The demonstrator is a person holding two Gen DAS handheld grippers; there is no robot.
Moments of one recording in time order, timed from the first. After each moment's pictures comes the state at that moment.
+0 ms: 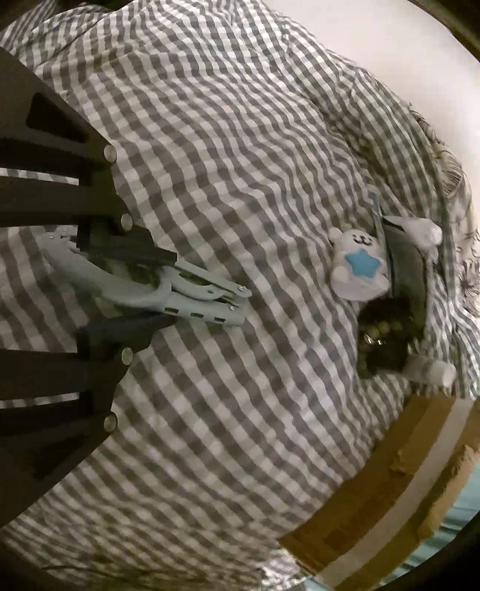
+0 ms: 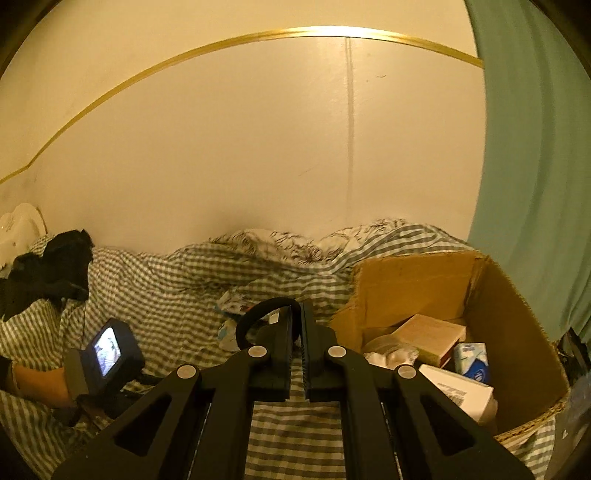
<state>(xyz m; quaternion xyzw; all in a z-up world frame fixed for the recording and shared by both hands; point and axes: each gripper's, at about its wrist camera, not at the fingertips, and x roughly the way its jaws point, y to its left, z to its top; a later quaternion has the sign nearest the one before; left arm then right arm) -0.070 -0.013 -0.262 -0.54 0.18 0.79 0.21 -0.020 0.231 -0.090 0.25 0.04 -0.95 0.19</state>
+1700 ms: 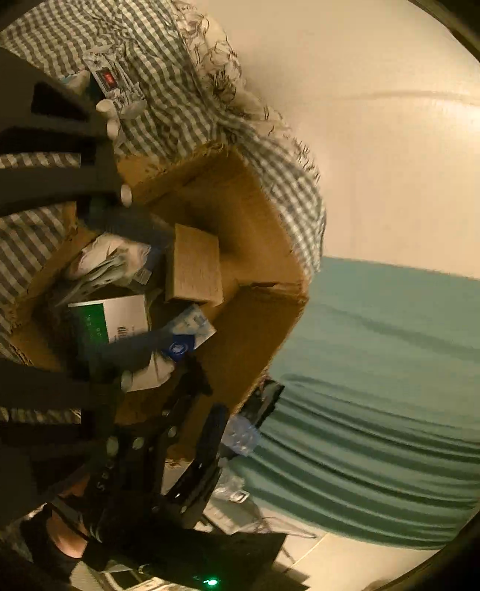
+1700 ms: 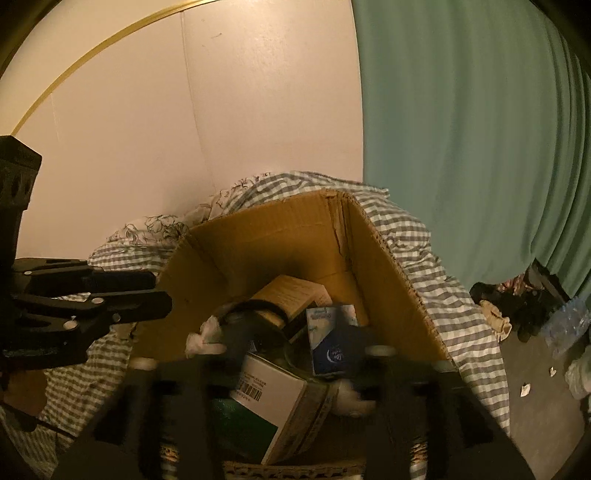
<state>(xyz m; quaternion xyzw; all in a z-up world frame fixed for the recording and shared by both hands) -0.078 0.232 -0.087 -0.39 0.08 0.84 0.37 -0.078 0.382 -0.106 0.32 -0.02 -0.94 0.07</state>
